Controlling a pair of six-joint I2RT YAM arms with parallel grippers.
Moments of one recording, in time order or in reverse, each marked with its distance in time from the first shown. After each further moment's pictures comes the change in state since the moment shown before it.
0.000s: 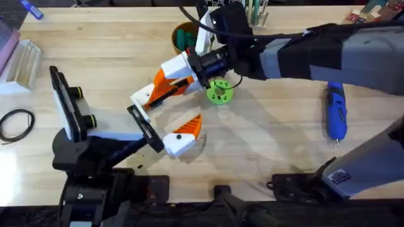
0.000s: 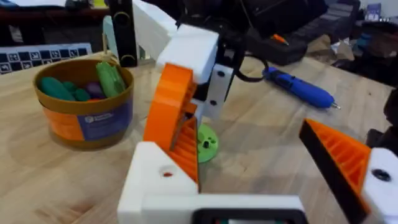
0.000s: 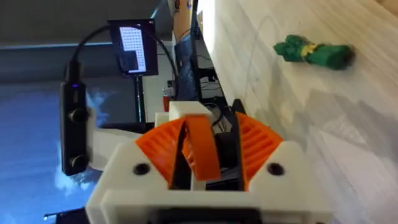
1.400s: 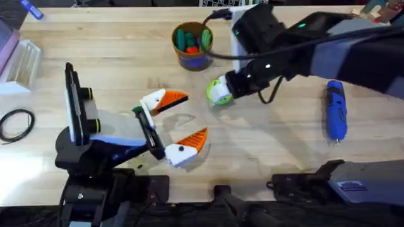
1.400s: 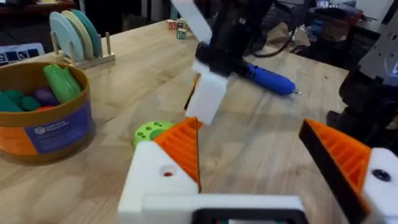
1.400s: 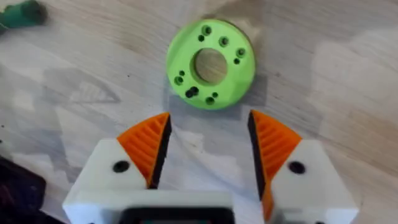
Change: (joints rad) left arm -0.021 -0.001 0.001 -0.028 0.126 0.022; right arm -0.024 -0.282 -0.006 -0.879 1.038 -0.642
